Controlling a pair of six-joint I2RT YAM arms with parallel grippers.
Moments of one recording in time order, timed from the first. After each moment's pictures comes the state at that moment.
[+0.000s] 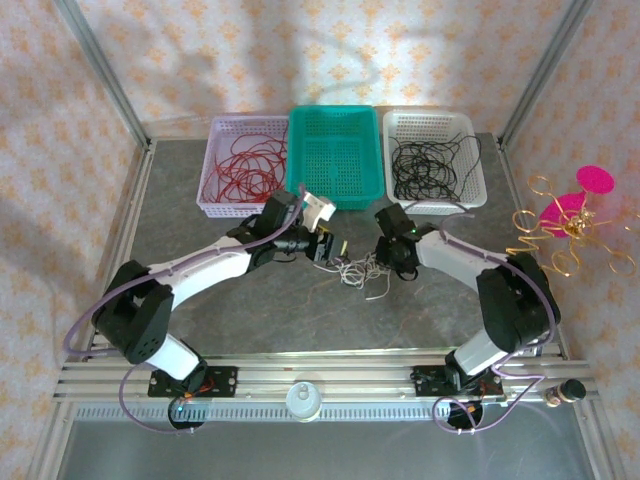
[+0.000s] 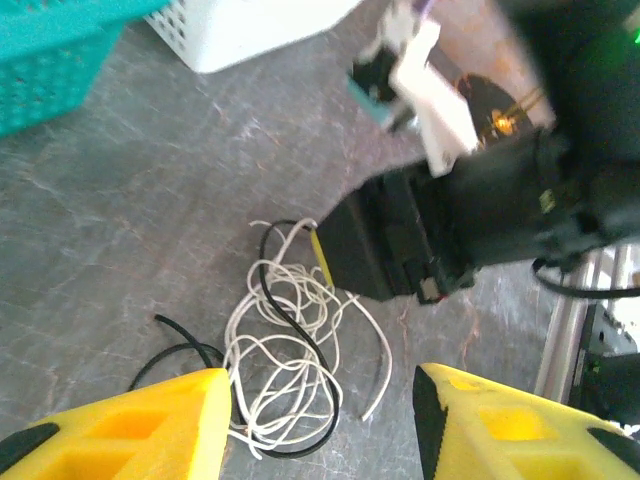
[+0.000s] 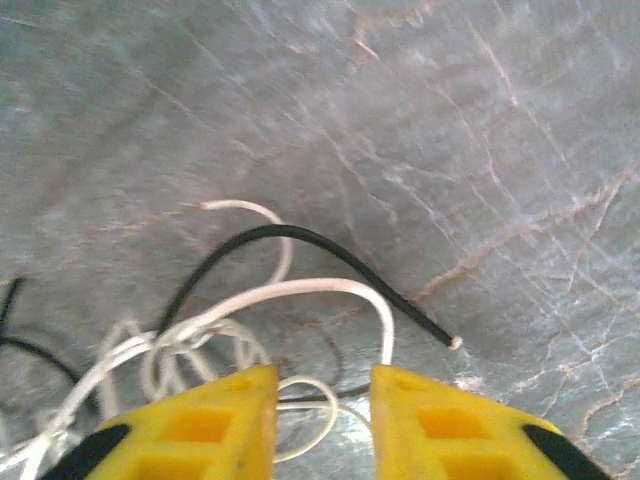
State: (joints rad) left arm -0.60 1.54 0.97 -0.04 0.48 -0.26; right arm 0.48 1.54 0.91 -0.57 0.06 0.76
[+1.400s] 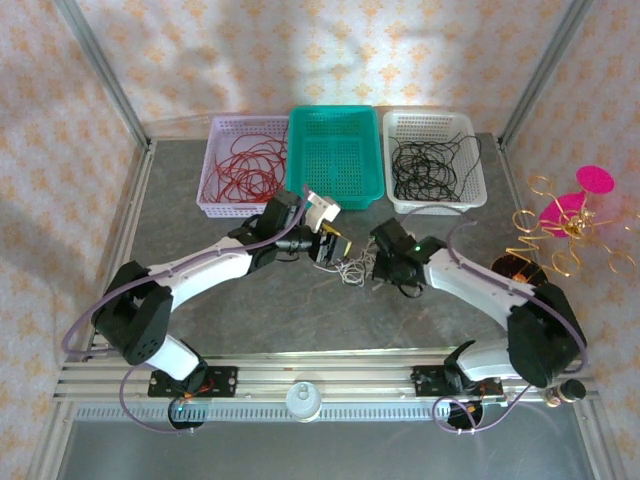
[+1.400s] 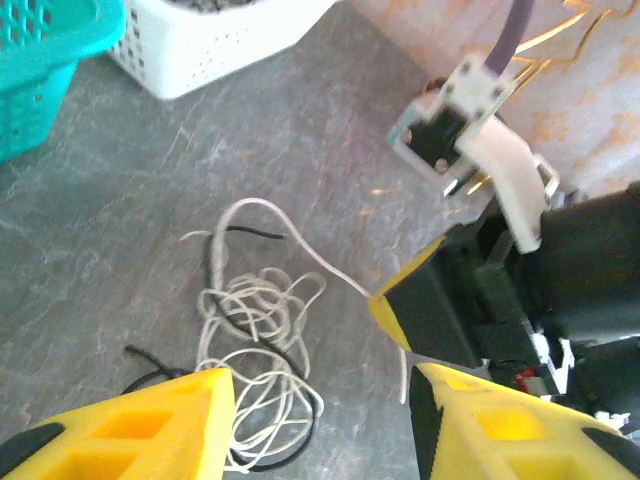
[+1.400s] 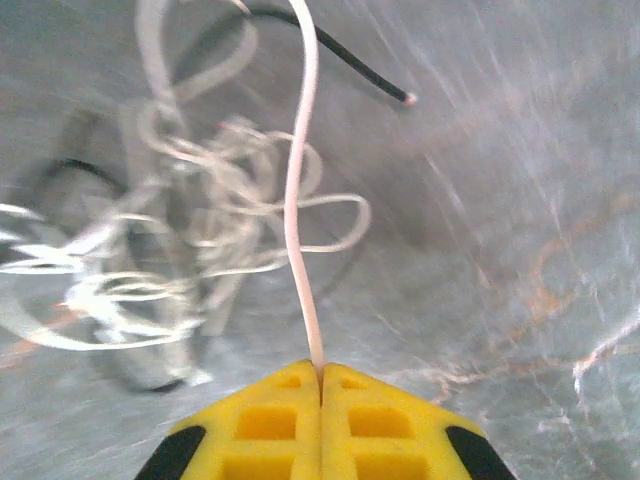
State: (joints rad) left arm -0.60 1.50 0.97 0.00 0.52 -0.25; right arm 0.62 1.32 0.89 -0.72 0.11 0.73
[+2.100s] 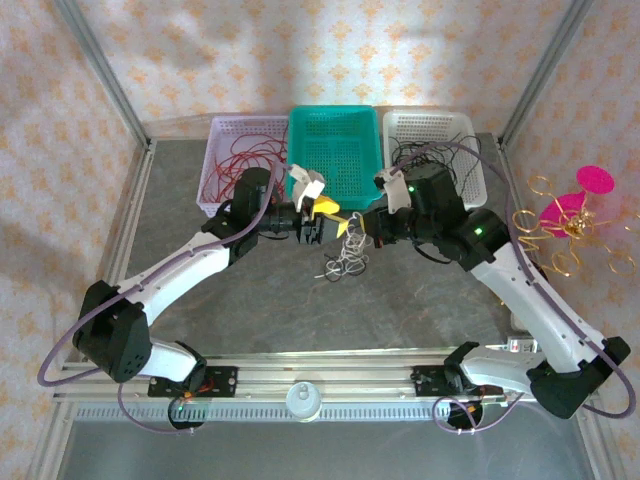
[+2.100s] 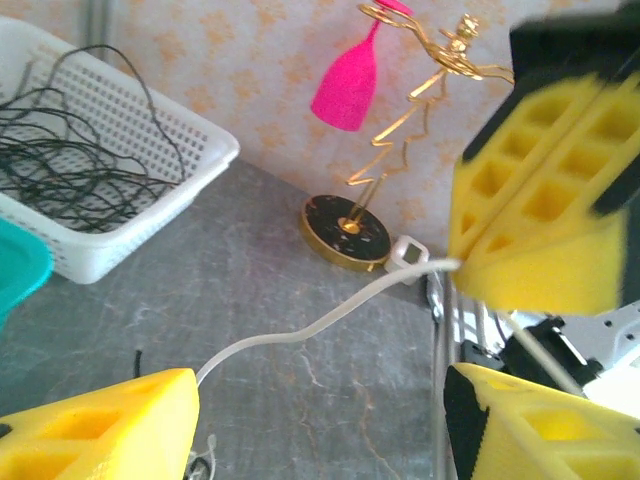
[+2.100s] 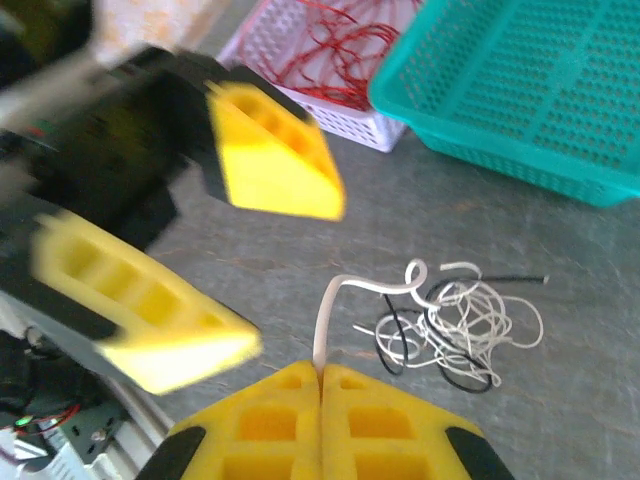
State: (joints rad) left arm -0.52 1.41 1.04 0.08 0.79 -0.19; right arm 0.62 1.16 1.37 -0.87 -0.25 0.25
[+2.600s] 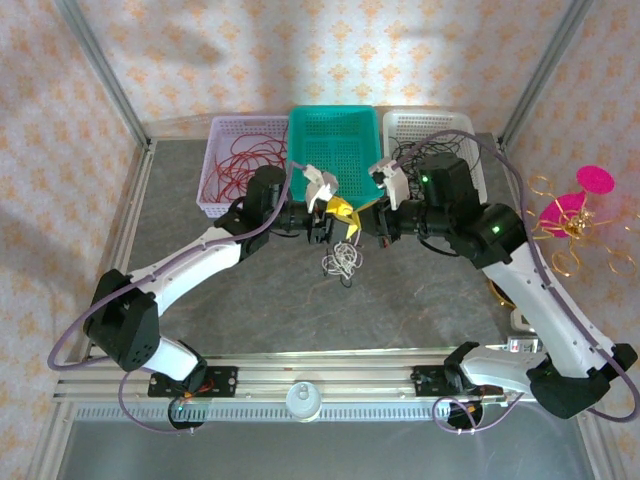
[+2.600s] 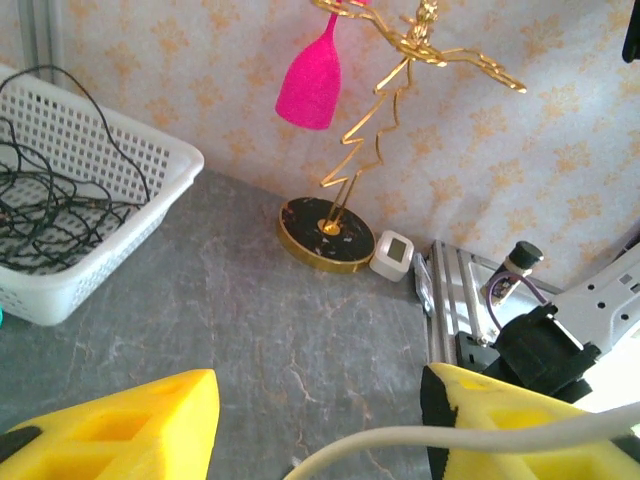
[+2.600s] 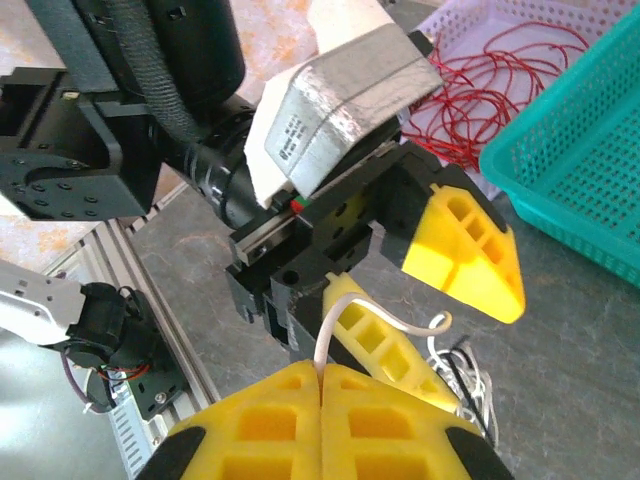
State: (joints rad) left arm -0.56 1.48 1.10 0.12 0.81 -0.13; right arm 0.62 1.16 1.49 -0.90 -0.43 0.11
